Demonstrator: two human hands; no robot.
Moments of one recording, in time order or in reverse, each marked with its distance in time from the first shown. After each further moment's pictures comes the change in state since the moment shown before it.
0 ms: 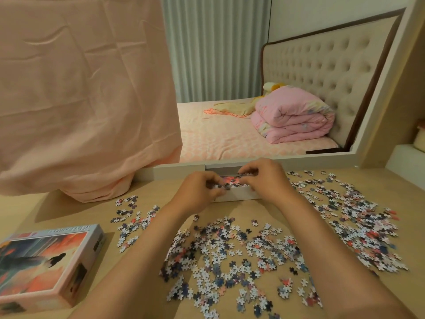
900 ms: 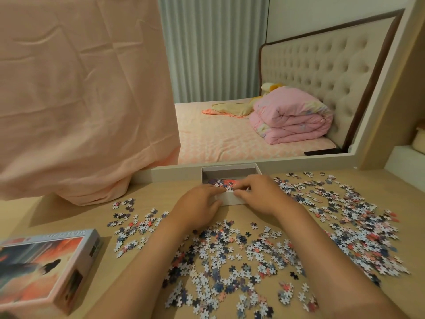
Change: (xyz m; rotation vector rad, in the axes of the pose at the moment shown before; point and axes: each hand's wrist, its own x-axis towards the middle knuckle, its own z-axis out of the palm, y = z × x) left_hand -0.002 -0.026 0.020 0.326 -0.069 0.143; right_hand 0.001 0.019 0.016 -0.180 -0.215 -0.043
